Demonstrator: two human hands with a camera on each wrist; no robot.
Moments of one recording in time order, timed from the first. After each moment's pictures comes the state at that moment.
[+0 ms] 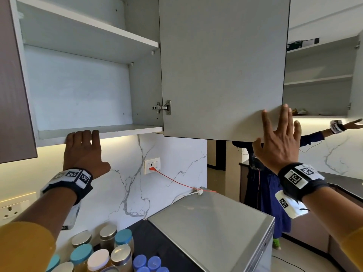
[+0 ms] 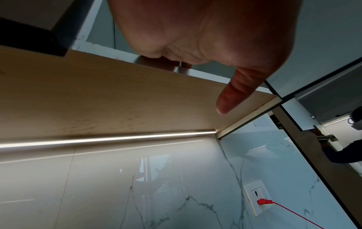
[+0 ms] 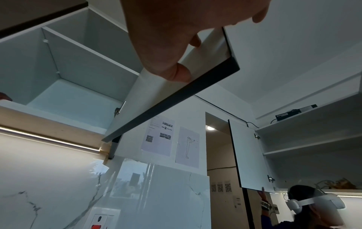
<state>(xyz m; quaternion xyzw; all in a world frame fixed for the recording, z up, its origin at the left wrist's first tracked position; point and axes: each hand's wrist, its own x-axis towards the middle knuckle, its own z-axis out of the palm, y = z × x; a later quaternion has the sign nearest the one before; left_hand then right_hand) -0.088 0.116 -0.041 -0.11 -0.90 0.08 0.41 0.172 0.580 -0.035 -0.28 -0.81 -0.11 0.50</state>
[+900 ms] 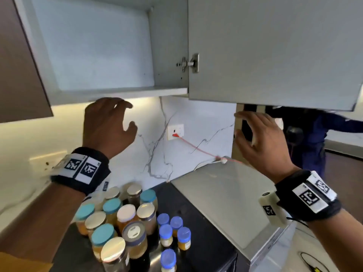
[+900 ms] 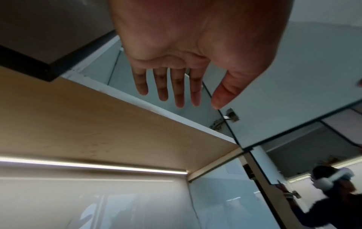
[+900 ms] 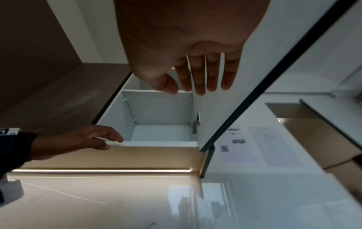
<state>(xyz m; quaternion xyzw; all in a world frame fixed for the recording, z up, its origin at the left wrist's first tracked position) -0.044 0.120 -0.059 -0.26 -0.83 -0.13 0.47 0.106 0.471 -0.102 0.06 -0.83 0.08 0.54</state>
